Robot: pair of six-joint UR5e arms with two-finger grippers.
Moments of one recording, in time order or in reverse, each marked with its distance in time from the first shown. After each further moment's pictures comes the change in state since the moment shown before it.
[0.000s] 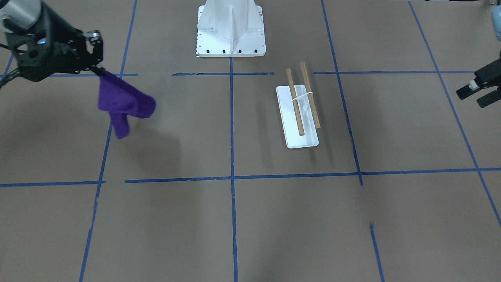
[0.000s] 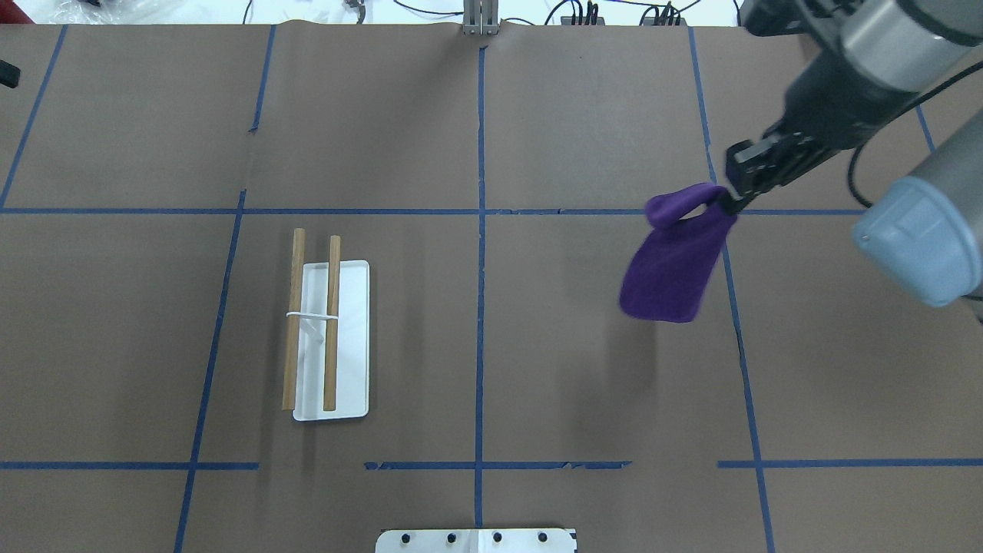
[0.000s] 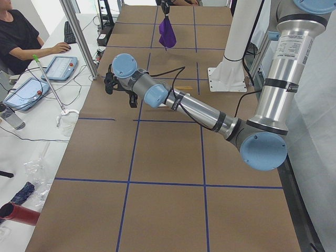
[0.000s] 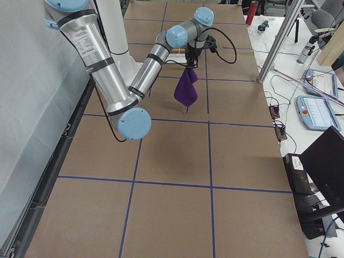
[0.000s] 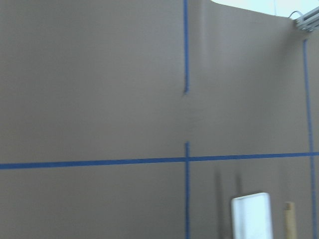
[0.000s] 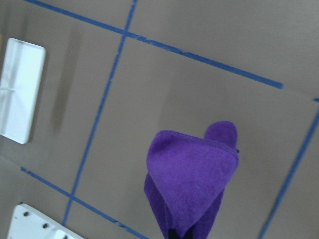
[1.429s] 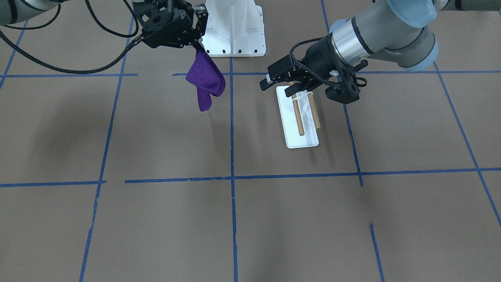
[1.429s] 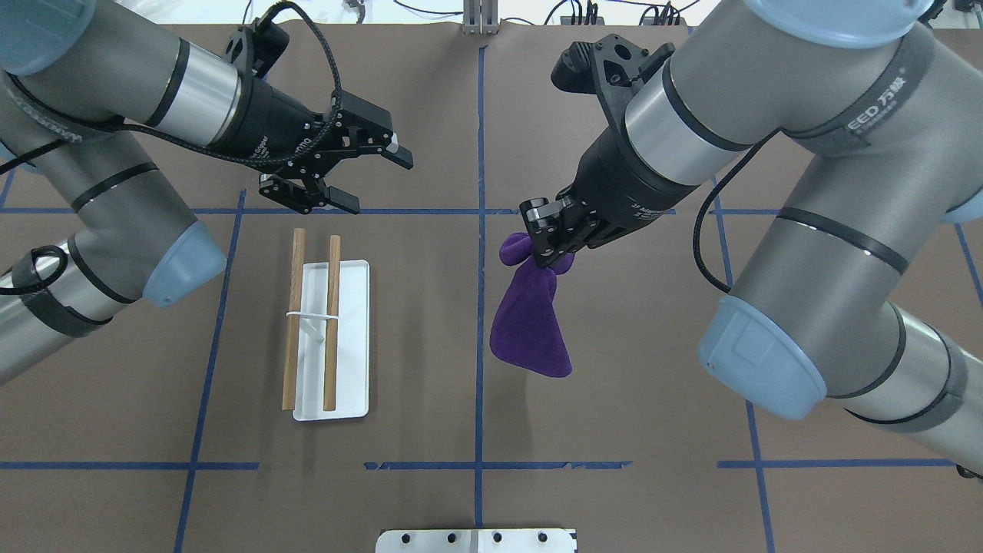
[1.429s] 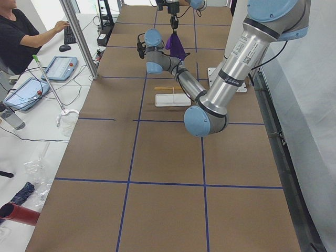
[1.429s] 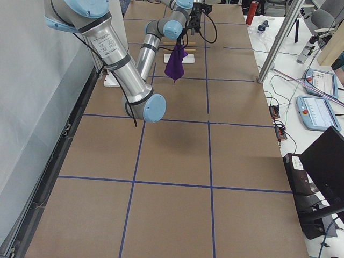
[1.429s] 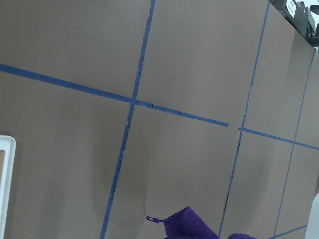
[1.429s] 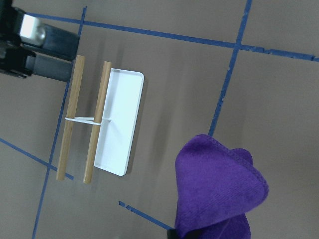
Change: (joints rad) left arm 0.559 -0.342 0.106 -0.579 0.377 -1.010; right arm -0.237 0.145 -0.033 0.294 -0.151 0.468
